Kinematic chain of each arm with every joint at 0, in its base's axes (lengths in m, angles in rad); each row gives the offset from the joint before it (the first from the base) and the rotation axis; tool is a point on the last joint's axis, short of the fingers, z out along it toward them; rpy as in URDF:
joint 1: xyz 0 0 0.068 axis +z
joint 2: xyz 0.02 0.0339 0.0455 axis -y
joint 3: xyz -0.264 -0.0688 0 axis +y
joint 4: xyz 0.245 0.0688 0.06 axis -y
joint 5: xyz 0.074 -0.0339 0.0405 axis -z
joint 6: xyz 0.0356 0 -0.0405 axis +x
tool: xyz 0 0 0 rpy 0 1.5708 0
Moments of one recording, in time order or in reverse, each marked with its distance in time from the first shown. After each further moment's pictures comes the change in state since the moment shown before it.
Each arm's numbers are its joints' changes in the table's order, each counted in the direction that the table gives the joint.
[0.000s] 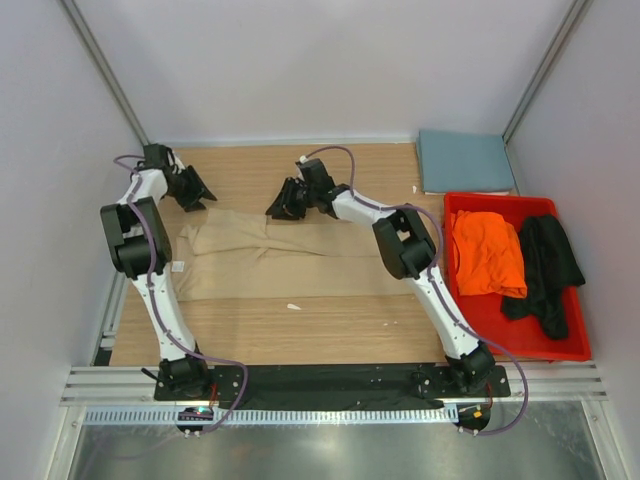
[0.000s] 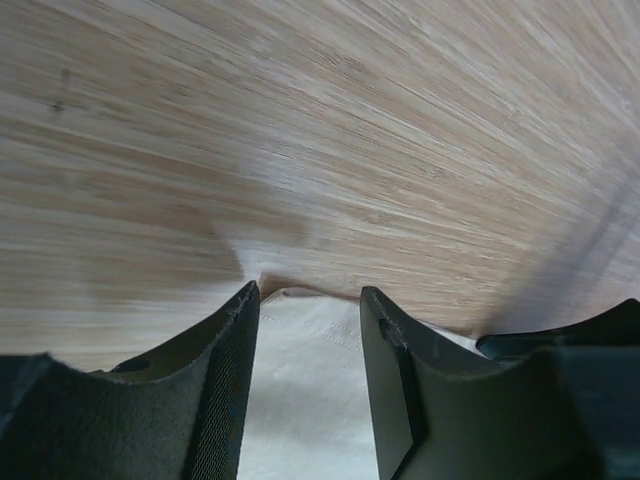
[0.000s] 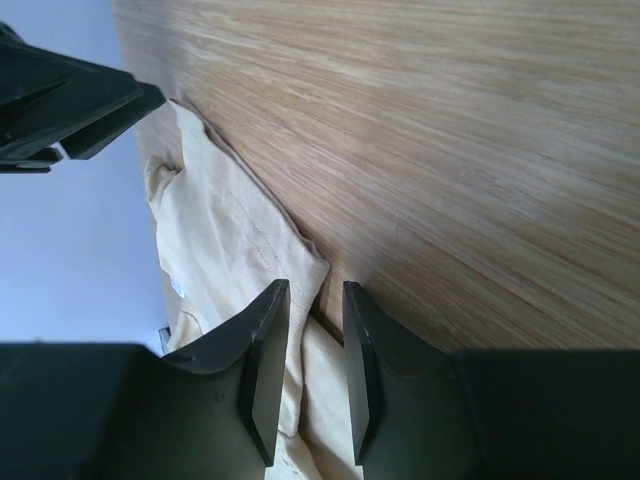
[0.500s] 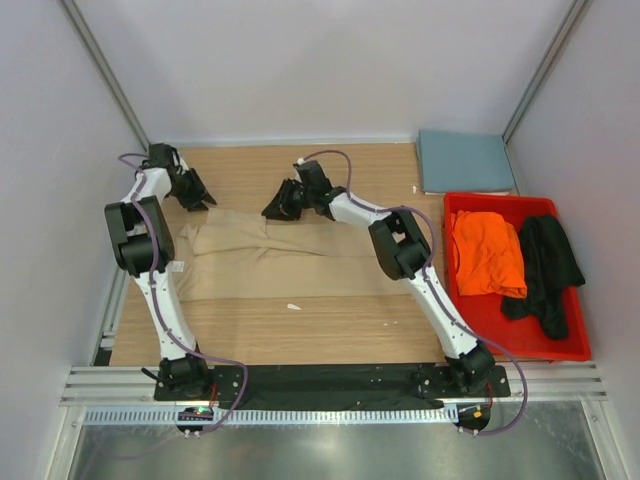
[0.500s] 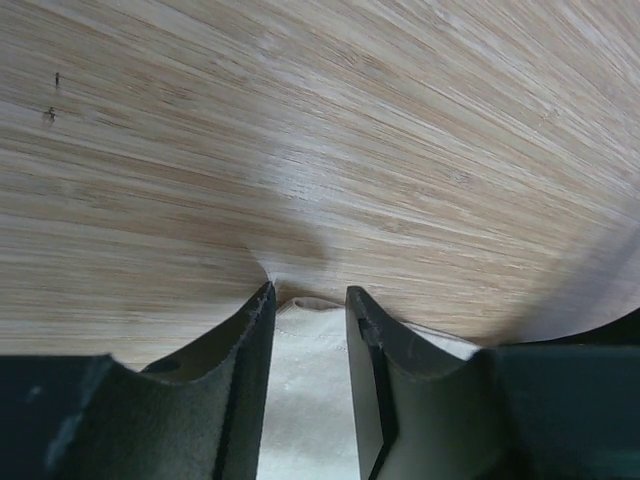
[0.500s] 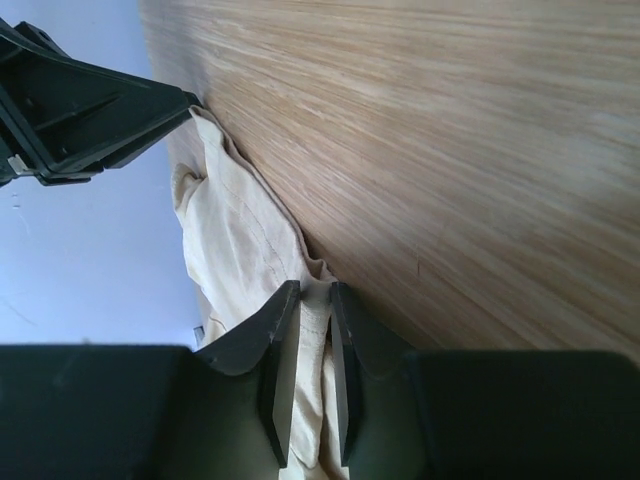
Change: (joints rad) left arm -0.030 -0.039 -0.037 -0.033 -0.060 0.031; right arm 0.008 -0.061 -0.054 0.047 -0.048 0.090
